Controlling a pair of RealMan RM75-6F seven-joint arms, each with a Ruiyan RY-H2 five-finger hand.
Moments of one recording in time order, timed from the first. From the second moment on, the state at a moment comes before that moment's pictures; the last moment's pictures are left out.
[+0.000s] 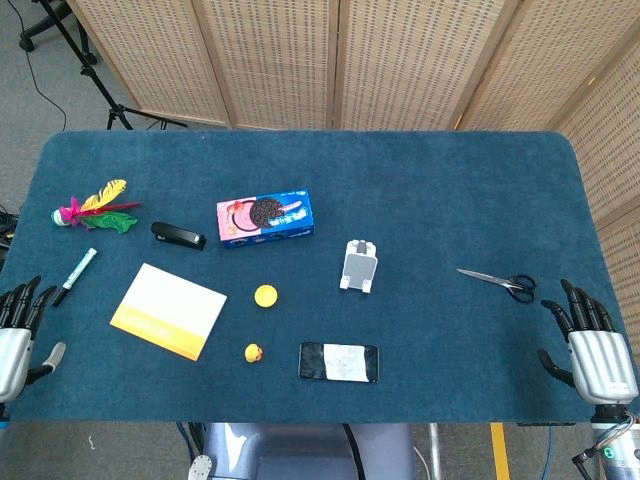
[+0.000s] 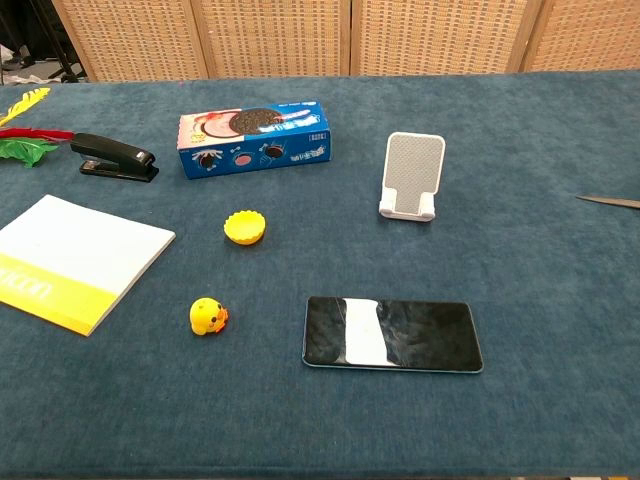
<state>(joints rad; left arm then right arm) -0.07 -1.15 -0.03 -1.60 1.50 1.52 0.12 0.08 -1.13 0.06 -1.61 -1.51 1.49 -0.12</state>
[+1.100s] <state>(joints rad) -0.09 -1.14 -0.04 -1.61 1.51 1.50 0.14 0.08 -1.13 0.06 -1.61 -1.51 1.49 -0.11</state>
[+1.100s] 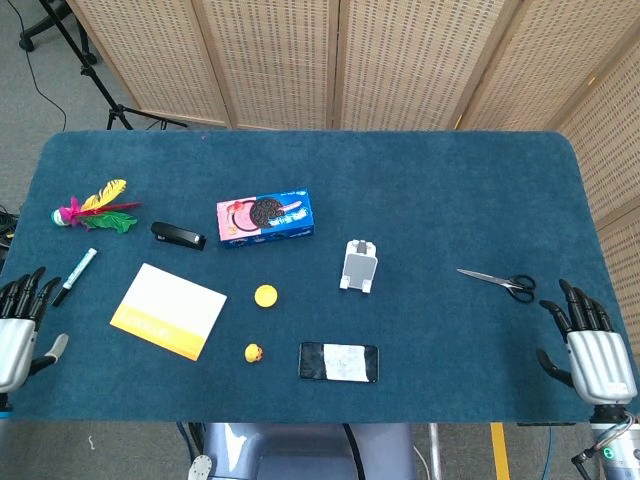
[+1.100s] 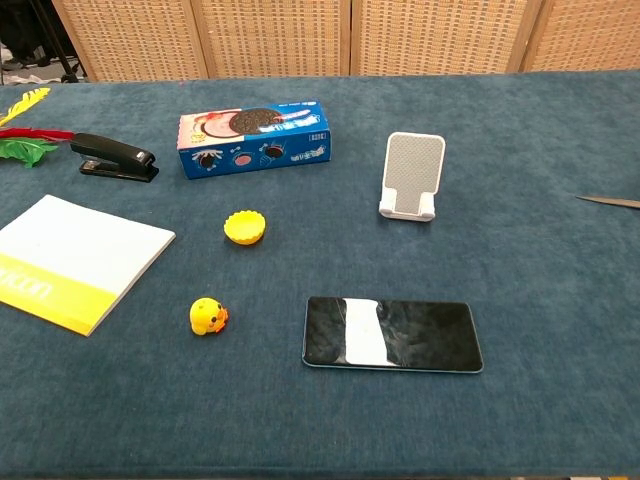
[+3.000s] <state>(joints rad) -0.55 -1.32 -0.19 -1.32 1.20 0.86 0.12 0.09 -1.15 0.06 -1.60 -1.52 1.48 -0.11</state>
